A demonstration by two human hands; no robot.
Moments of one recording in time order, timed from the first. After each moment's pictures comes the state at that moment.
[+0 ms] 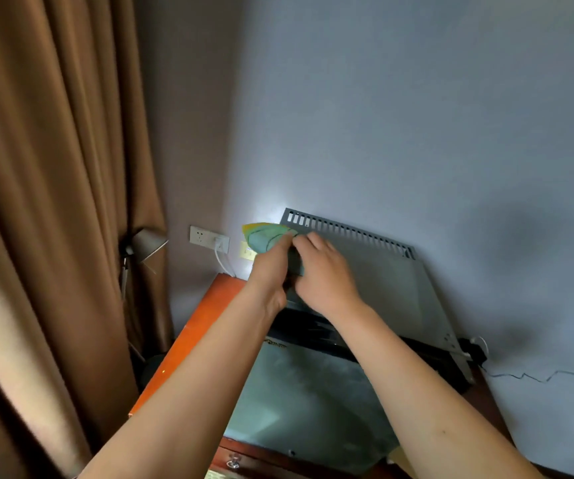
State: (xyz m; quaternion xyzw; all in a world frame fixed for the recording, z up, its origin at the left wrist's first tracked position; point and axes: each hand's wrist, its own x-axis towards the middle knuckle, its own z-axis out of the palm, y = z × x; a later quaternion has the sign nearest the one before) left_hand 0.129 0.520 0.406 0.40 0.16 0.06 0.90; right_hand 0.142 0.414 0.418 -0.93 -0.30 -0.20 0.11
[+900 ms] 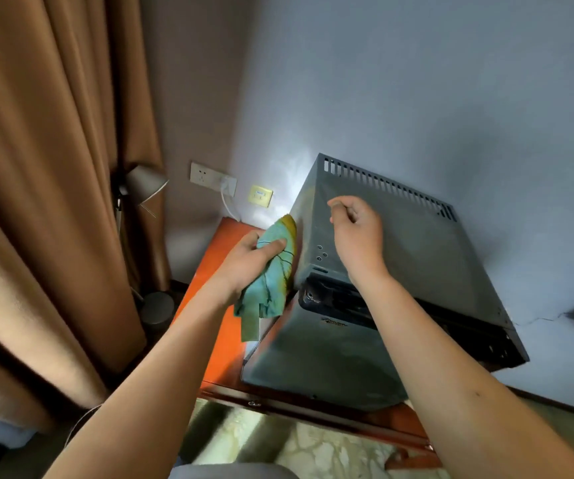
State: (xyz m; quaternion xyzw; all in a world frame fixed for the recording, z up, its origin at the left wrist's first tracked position) left_hand 0.144 0.657 0.283 0.61 0.10 -0.07 0.78; right_hand 0.173 0.485 0.380 -0.85 -0.05 -0.15 0.50
